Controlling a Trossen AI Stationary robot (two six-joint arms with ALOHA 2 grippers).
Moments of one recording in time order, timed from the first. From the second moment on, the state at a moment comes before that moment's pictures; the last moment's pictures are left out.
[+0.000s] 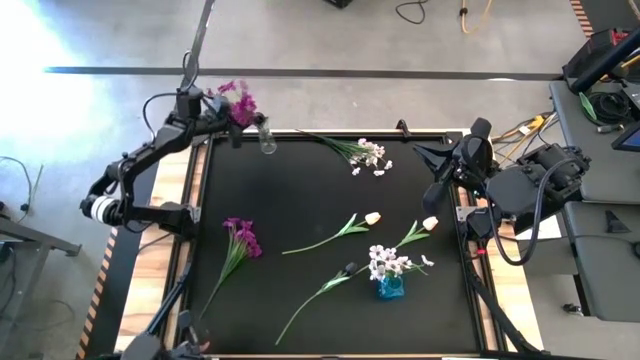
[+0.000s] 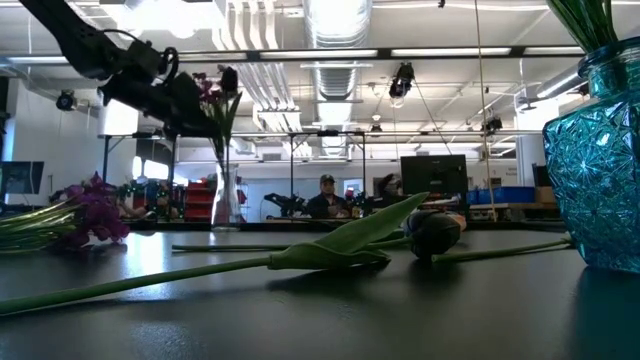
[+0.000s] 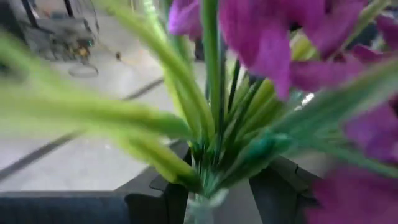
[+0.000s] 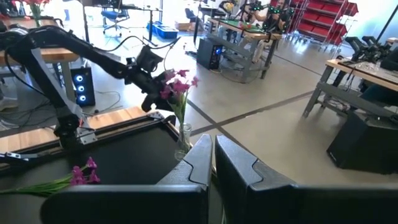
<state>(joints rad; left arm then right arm) 1.24 1.23 0.76 0.01 0.67 0.23 0.49 1.39 2.04 -1.17 1.10 0.33</state>
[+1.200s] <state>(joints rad) 1.03 0.74 0.91 -0.76 0.57 0.05 0.30 1.40 2.01 -1.17 0.75 0.27</state>
